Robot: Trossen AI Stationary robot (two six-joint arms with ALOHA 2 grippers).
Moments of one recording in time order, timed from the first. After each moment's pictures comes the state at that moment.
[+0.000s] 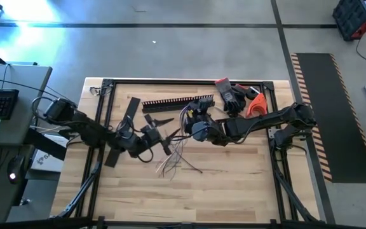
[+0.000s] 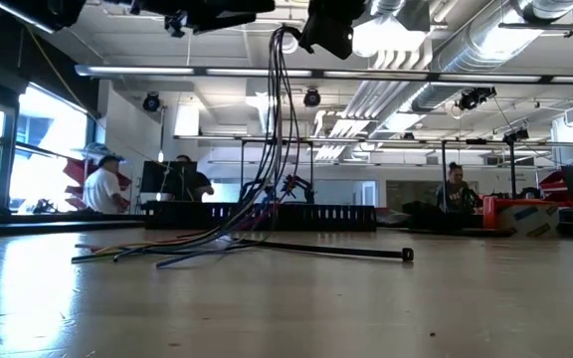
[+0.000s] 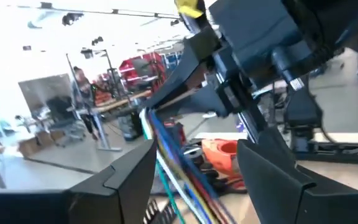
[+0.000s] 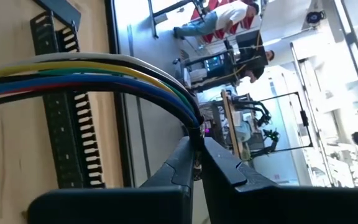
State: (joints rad) left arm -0.33 1.51 0.68 1.04 -0.90 0.39; right arm 0.17 1.71 1.41 -0.30 1.08 -0.65
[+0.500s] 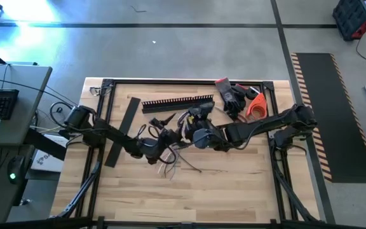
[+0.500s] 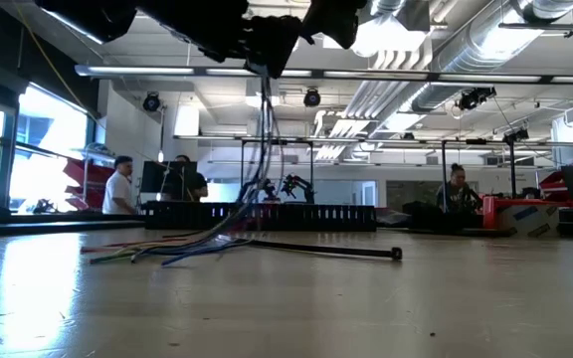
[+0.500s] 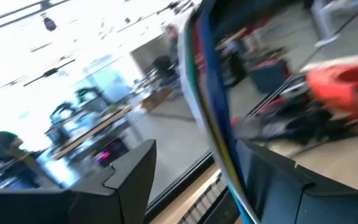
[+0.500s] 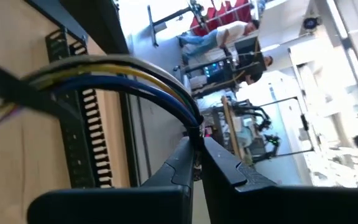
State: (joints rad) left arm -0.31 1.79 0.88 1.04 -1.38 0.62; right arm 0.25 1.71 1.41 -0.31 1.13 -0.61
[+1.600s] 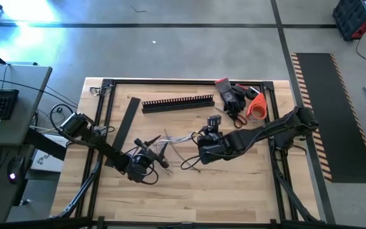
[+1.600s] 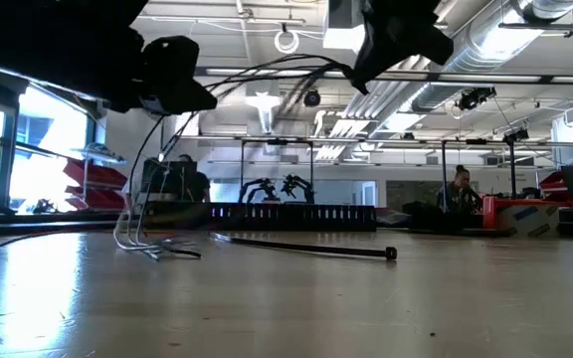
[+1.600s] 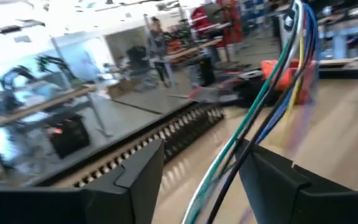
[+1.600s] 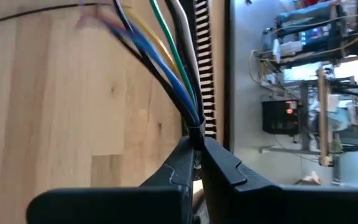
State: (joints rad) left arm -0.59 1.81 0.62 0.89 -1.52 -0.06; right arm 0.33 1.71 1.41 -0.95 0.83 -0.05
